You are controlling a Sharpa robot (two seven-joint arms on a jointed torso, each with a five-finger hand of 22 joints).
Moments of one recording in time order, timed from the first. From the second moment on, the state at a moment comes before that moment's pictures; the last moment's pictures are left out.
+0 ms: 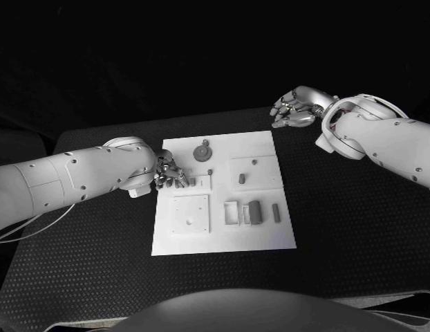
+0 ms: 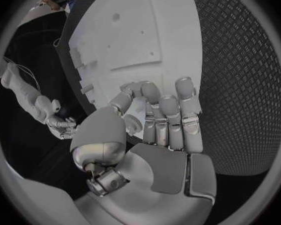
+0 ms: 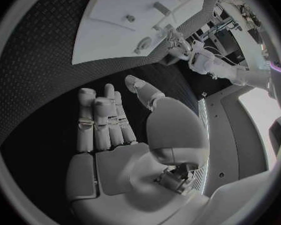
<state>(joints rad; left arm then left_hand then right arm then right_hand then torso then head) 1.25 -0.64 -0.23 1.18 -1.00 0.06 -0.45 0.86 -0.08 0.57 -0.29 0.10 1.18 0.00 0.43 0.84 1.34 -0.10 0.80 0.60 1.23 -0.20 1.36 0.45 0.01 1.33 -0.28 0.47 1.31 1.24 -0.64 0.03 1.07 -1.24 -0.19 0.09 1.10 -0.12 0.51 -0.27 0.33 0.84 0.18 0.23 0.60 1.10 0.08 0.20 0.48 1.13 -0.02 1.30 0.80 0.22 1.09 0.01 0.91 1.31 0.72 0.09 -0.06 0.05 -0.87</state>
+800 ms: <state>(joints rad) 1.25 -0.64 -0.23 1.18 -1.09 0.07 -0.42 0.86 -0.08 0.56 -0.29 0.08 1.18 0.00 0.42 0.84 1.34 -0.10 0.80 0.60 1.22 -0.19 1.36 0.45 0.01 1.32 -0.27 0.47 1.31 1.24 -0.64 0.03 1.07 -1.24 -0.19 0.09 1.10 -0.12 0.51 -0.27 0.33 0.83 0.17 0.23 0.60 1.10 0.08 0.20 0.48 1.13 -0.02 1.30 0.80 0.22 1.10 0.00 0.91 1.31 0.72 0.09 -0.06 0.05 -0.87</state>
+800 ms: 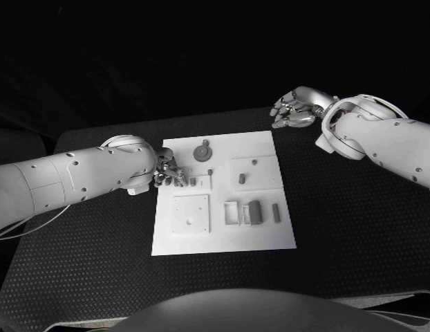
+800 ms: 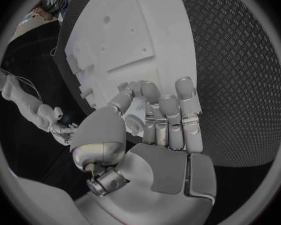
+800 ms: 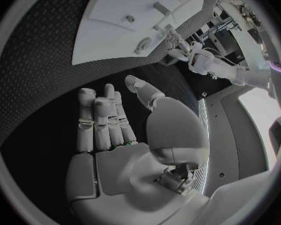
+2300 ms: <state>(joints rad) 1.25 -0.64 -0.23 1.18 -1.10 0.06 -0.44 0.86 -0.08 0.55 -0.29 0.11 1.18 0.00 0.43 0.84 1.34 -0.10 0.80 0.60 1.22 -0.19 1.36 0.44 0.01 1.32 -0.27 0.47 1.31 1.24 -0.64 0.03 1.07 -1.24 -0.19 0.09 1.10 -0.12 0.51 -0.27 0.33 0.84 0.18 0.23 0.60 1.10 0.08 0.20 0.48 1.13 -0.02 1.30 0.80 0.22 1.09 0.00 0.91 1.31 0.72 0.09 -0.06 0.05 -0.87</state>
